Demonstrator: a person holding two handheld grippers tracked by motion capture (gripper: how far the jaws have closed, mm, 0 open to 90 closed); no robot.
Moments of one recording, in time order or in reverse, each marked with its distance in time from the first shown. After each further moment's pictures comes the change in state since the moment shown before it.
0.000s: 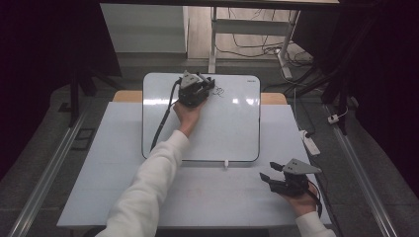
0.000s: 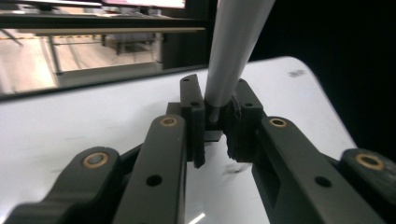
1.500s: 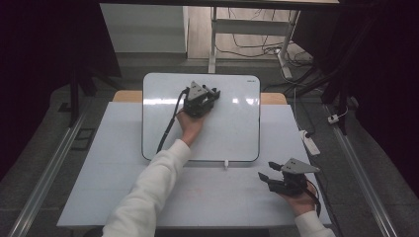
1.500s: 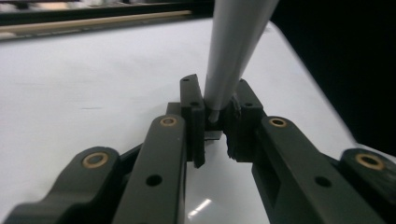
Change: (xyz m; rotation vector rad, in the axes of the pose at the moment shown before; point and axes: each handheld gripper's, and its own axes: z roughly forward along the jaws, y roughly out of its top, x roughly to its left) left arm -0.010 -0.017 -0.015 0.041 0.010 0.083; right arm 0.001 0.001 0.004 -0.001 0.009 -0.004
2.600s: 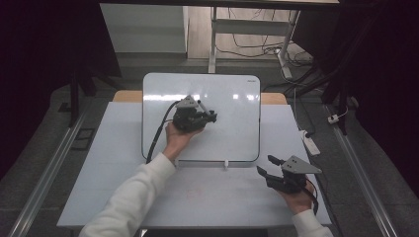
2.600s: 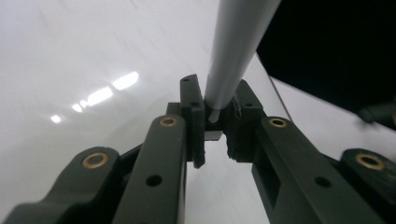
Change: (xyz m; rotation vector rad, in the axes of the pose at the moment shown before) left arm -0.015 -0.018 -0.051 0.248 -0.323 -0.039; right arm 0.010 0.017 -0.005 -0.116 -0.053 -0.026
